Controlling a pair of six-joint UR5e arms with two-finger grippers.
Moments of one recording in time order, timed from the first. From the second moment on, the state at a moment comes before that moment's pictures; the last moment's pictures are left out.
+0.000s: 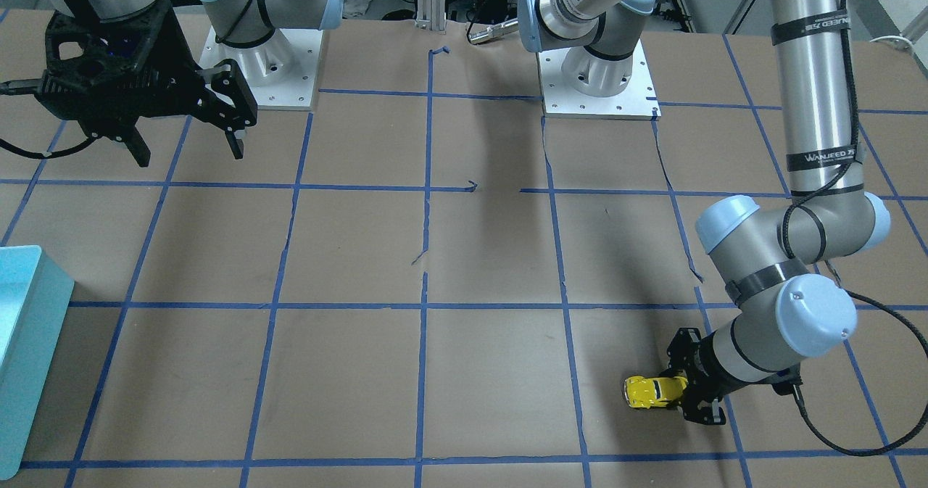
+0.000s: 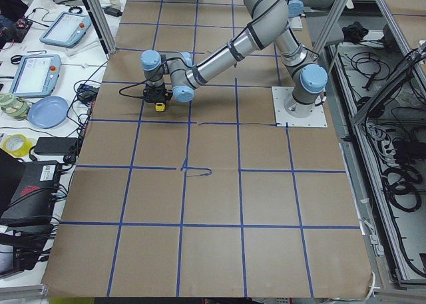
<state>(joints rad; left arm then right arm) -1.31 -2.21 -1.54 -0.94 1.47 -1.32 1.58 -1.54 1.46 -1.62 -1.58 -0.14</state>
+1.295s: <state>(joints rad) -1.20 -2.19 -1.49 -0.92 1.53 -1.16 1.58 -1.54 1.46 -1.62 -1.58 -0.14</state>
